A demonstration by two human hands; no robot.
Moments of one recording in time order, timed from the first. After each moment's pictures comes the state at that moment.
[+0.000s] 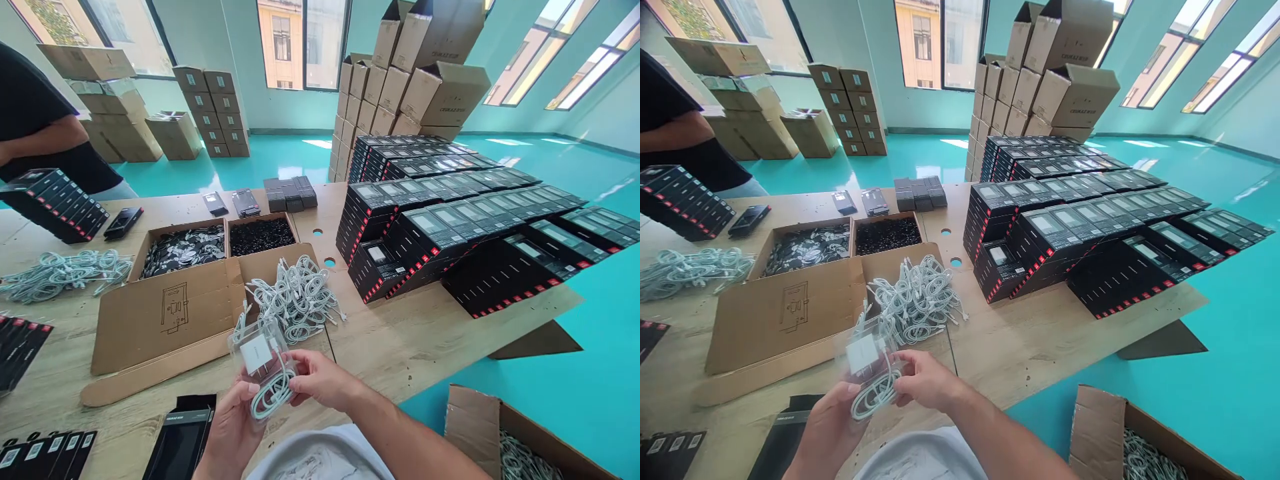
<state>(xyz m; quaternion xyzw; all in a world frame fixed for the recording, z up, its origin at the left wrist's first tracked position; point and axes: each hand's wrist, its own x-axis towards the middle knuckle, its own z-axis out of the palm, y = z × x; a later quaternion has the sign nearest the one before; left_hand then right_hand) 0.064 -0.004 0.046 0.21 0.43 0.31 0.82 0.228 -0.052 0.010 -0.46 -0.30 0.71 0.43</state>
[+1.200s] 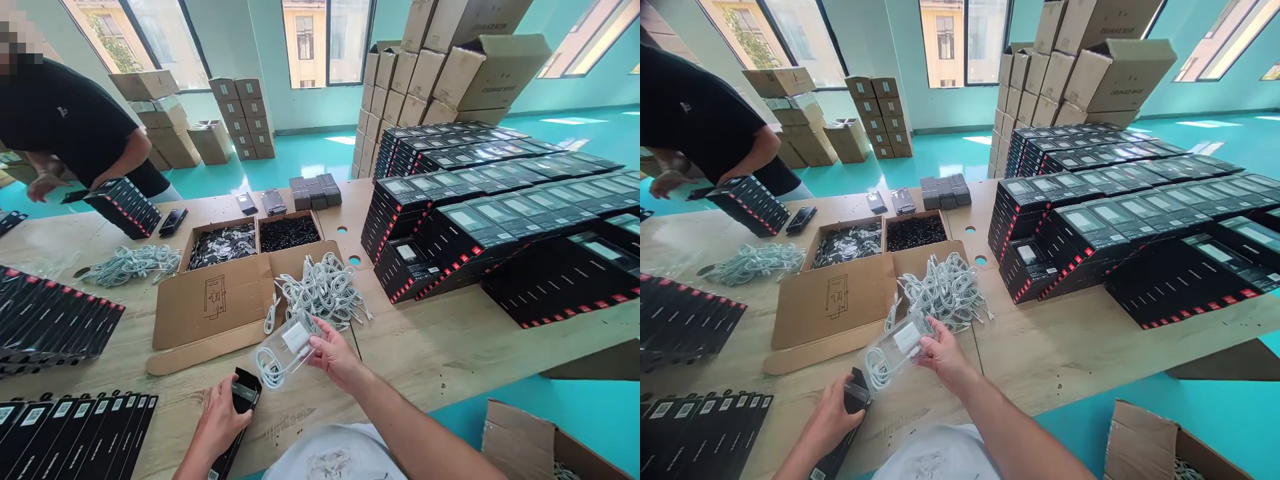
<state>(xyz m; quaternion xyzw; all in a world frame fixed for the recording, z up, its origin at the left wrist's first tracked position) -0.083 0.032 -0.061 0.71 0.64 0.03 0.29 0.207 -0.022 -0.024 -0.39 -0.10 0.68 0.61</state>
